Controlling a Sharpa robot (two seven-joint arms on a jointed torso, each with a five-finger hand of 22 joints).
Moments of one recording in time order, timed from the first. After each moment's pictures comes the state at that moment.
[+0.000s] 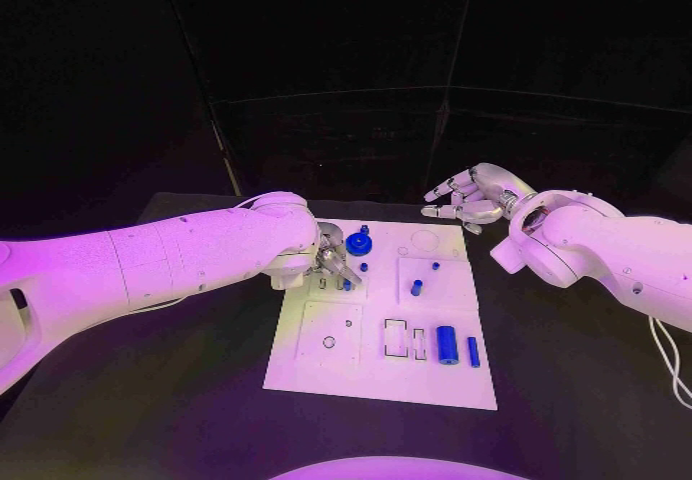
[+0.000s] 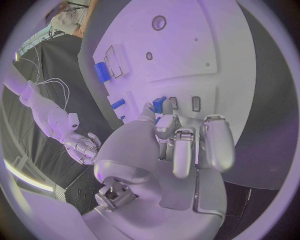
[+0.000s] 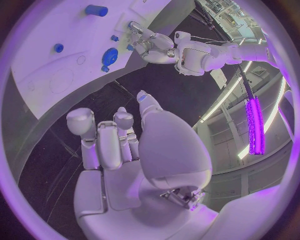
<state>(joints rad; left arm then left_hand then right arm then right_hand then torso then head) 1.32 -0.57 -0.14 1.32 -0.99 0.17 -0.59 1.30 0.16 -0.10 0.10 0.07 0.92 0.05 0.56 0.51 1.32 -0.02 1.18 1.07 1.47 -0.08 1.57 1.31 0.08 1.47 0.02 1.33 1.23 1.28 -0.78 -0.02 1.42 -0.86 -0.31 -0.02 1.35 -0.05 0.00 0.15 0.32 0.86 0.16 0.15 0.08 1.19 0.07 1.10 1.01 1.47 0.00 1.37 1.24 0.12 1.19 0.11 1.27 0.91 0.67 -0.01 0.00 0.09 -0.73</state>
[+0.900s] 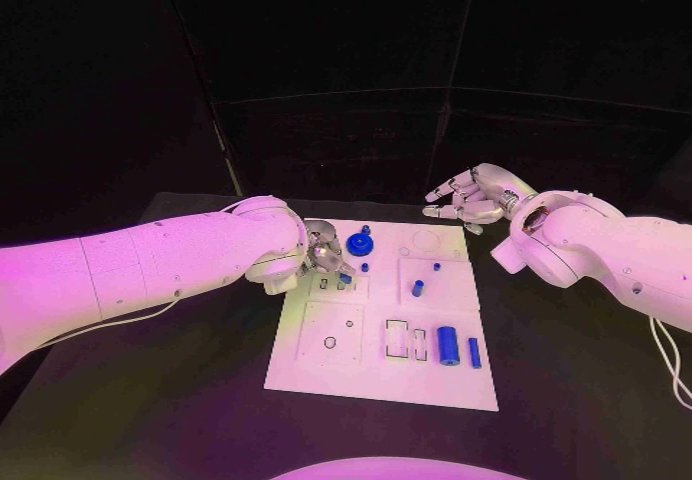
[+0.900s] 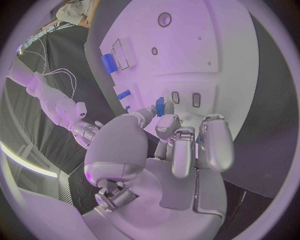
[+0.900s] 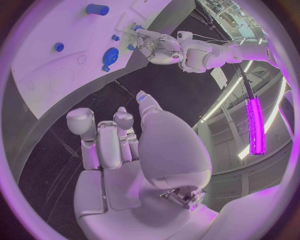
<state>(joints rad) 1.32 -0.65 -0.14 1.40 -0.94 0.04 -0.53 1.14 -0.02 0.52 0.11 0.08 0.89 0.05 0.59 0.60 1.33 -0.02 1.17 1.08 1.47 -0.09 1.57 1.31 0.08 1.47 0.02 1.32 1.25 1.28 -0.77 -0.02 1.41 -0.86 -0.31 -0.02 1.35 -0.04 0.00 0.15 0.33 0.86 0.16 0.16 0.08 1.19 0.07 1.11 1.00 1.47 0.00 1.36 1.24 0.12 1.19 0.11 1.27 0.91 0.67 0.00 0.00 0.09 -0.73</state>
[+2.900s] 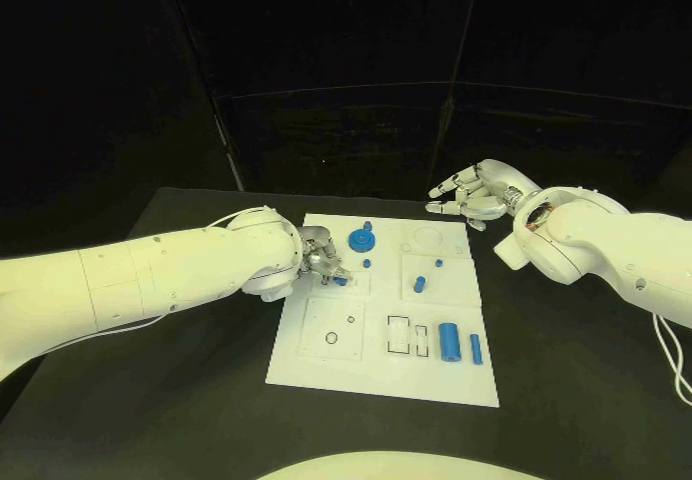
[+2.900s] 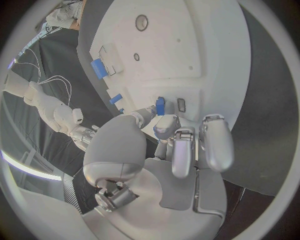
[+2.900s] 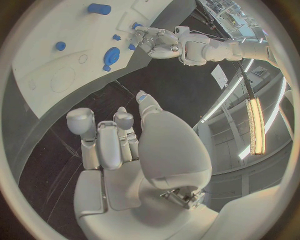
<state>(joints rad) 1.27 -0.68 -0.14 1.41 -1.04 -0.02 -0.50 1.12 -0.04 0.56 0.09 0.09 0.88 0.06 0.61 0.62 1.33 -0.02 1.17 1.07 1.47 -0.09 1.57 1.31 0.08 1.47 0.02 1.32 1.25 1.28 -0.77 -0.02 1.40 -0.86 -0.31 -0.02 1.35 -0.04 -0.01 0.14 0.33 0.86 0.16 0.16 0.08 1.19 0.07 1.11 1.00 1.47 0.00 1.36 1.24 0.12 1.19 0.11 1.27 0.90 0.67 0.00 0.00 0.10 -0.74</state>
